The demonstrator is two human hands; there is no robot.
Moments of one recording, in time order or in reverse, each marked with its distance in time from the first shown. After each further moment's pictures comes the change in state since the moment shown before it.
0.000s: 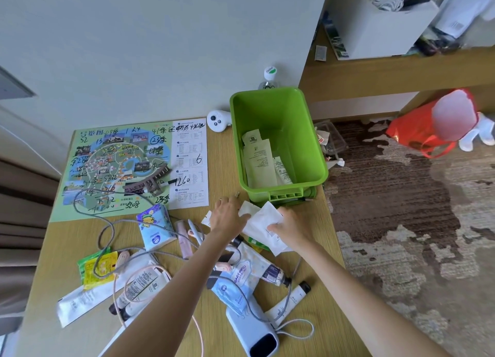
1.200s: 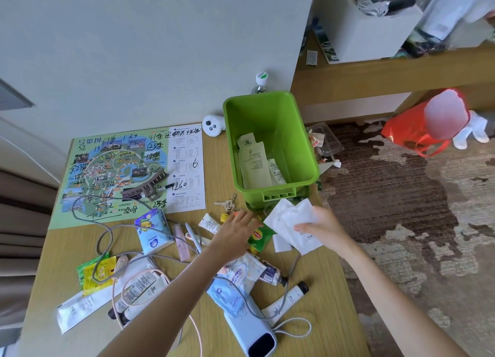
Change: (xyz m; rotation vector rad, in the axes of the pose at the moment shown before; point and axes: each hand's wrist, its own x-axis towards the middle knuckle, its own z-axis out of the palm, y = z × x) left_hand -0.034 0.001 0.010 0.432 -0.091 0.640; right_hand -0.034 0.043 -0.069 0.488 -0.027 -0.060
